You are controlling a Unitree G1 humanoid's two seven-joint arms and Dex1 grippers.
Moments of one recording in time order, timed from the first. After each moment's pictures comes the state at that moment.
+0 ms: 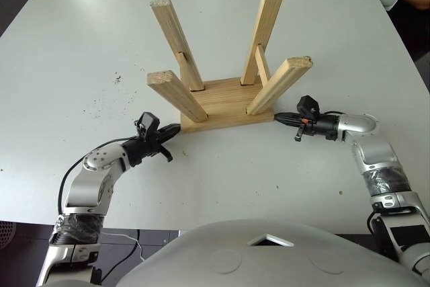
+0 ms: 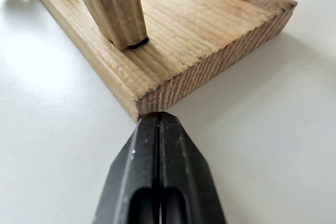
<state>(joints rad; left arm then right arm) 0.17 0.56 0.02 -0.08 -0.38 0.34 -0.77 -0.20 -0.51 0.13 0.28 0.14 0.15 1.04</state>
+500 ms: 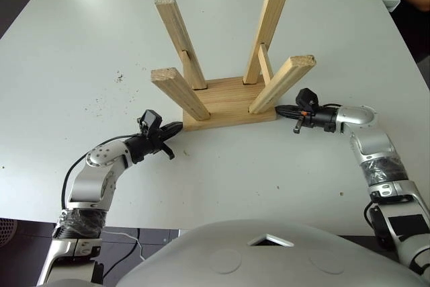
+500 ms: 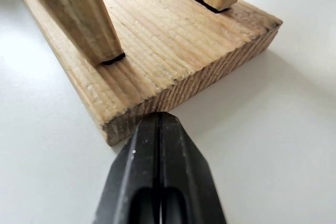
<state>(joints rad) 0.14 0.56 0.01 -0.06 -0.37 0.33 -0.77 -0.22 -0.52 0.16 0.28 0.13 0.14 1.04</state>
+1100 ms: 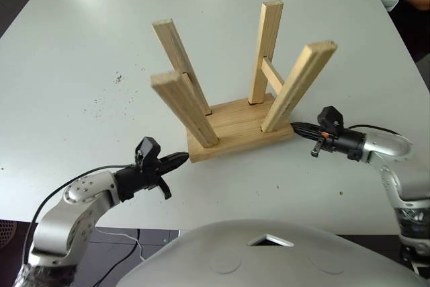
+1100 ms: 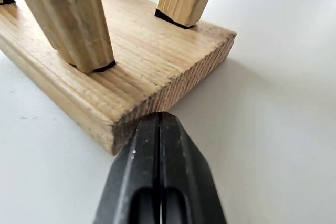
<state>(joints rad) 0.57 0.67 0.16 -0.64 -0.63 0.61 -0.79 0.19 -0.65 -0.05 -0.36 0.32 0.49 0.95</state>
